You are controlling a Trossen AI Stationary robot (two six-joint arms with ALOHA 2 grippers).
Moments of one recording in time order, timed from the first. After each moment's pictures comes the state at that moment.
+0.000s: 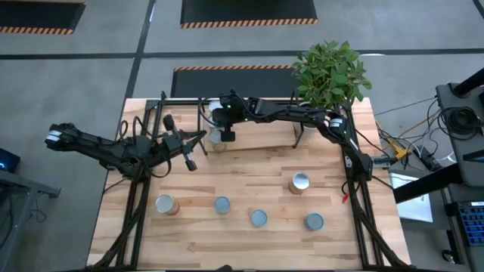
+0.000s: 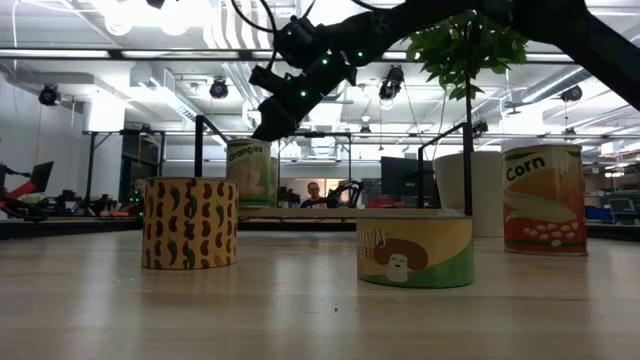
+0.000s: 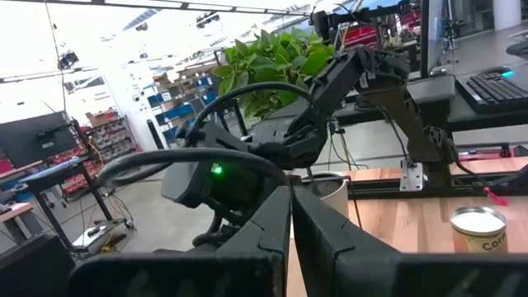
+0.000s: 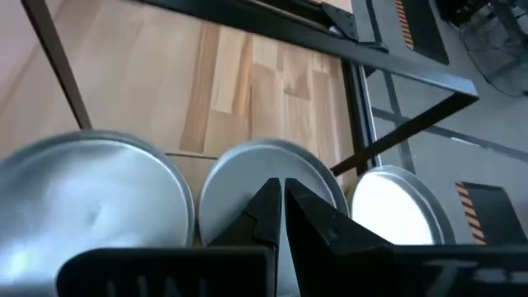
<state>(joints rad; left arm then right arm) -0.23 0.85 0.64 0.32 -0.72 0.35 -0.32 2.21 1.96 -0.37 -0.06 -0.51</state>
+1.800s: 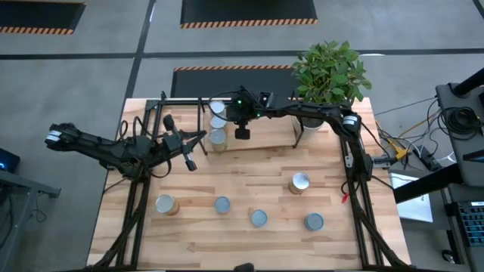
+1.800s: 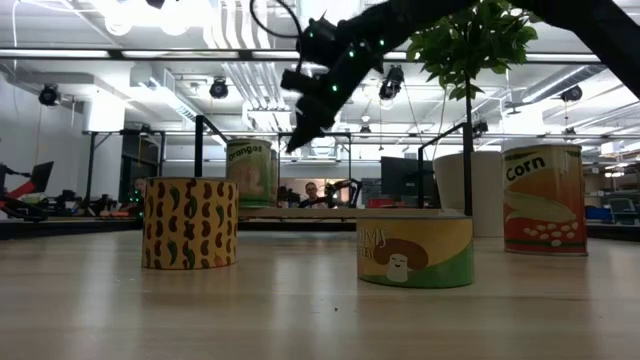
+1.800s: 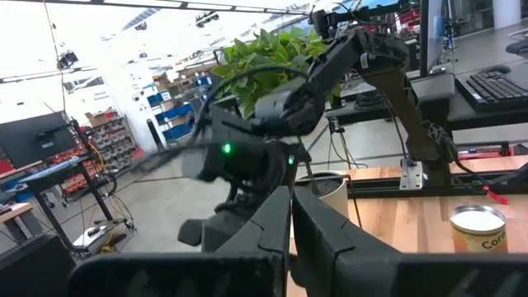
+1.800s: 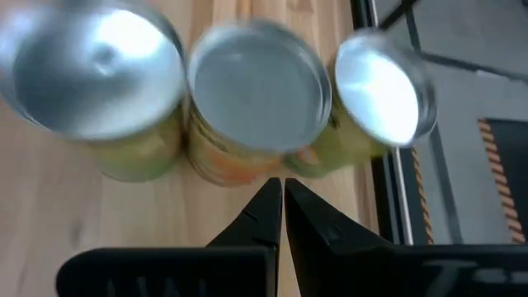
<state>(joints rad) -0.23 0.85 0.64 0.32 -0.72 0.35 -0.36 2.06 1.82 -0.54 -0.05 -0.46</state>
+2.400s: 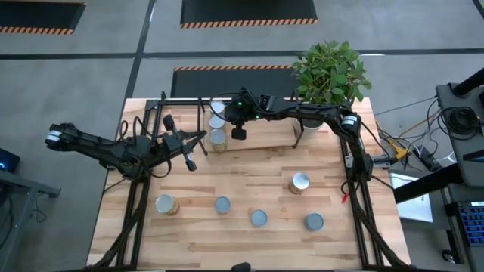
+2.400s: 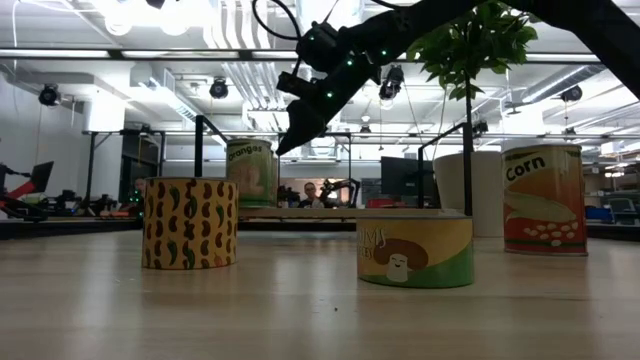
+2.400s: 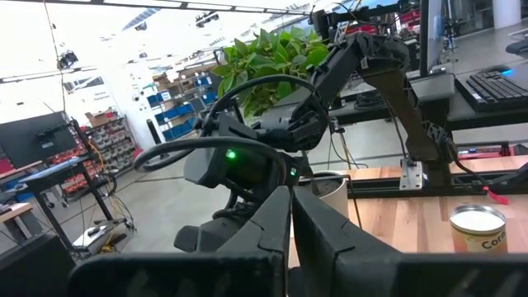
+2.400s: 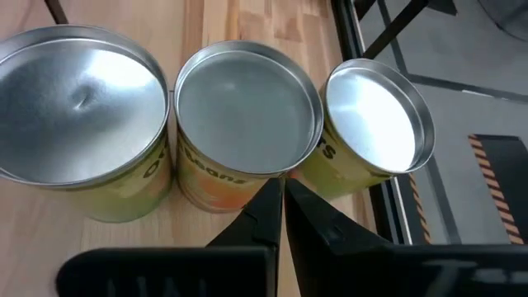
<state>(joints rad) -0.23 0.85 0.64 0.32 -0.72 0.35 -0.36 2.07 1.75 -0.37 -0.06 -0.43</state>
